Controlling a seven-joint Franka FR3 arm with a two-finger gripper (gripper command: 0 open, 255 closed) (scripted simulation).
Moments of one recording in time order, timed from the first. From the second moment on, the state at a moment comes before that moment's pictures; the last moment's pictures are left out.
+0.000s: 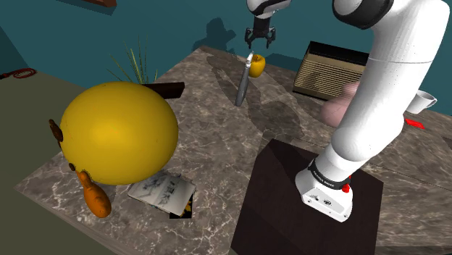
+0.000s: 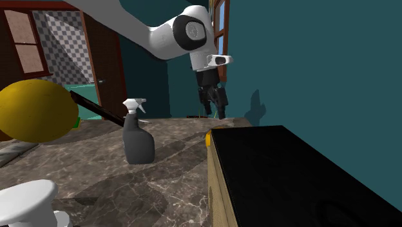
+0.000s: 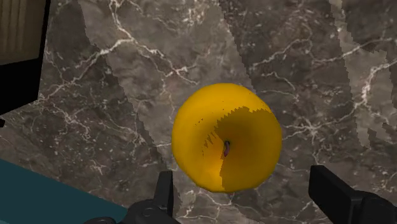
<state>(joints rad) -0.30 0.32 -0.22 -1.66 -0.15 2.05 0.40</state>
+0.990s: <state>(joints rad) -0.31 0.37 -0.23 -1.69 -0.15 2.13 0.41</state>
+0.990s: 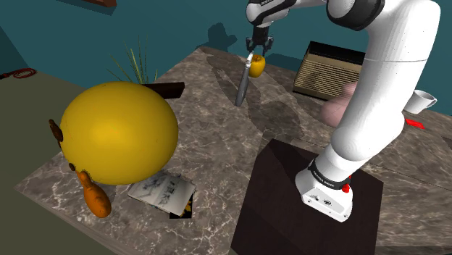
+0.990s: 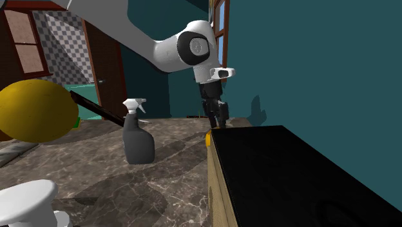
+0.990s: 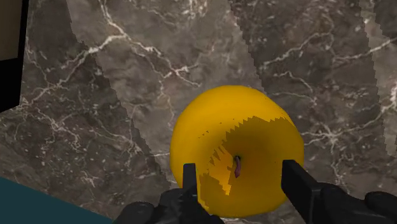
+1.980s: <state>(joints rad) -0.31 0.35 -0.23 -1.66 -0.15 2.07 0.40</state>
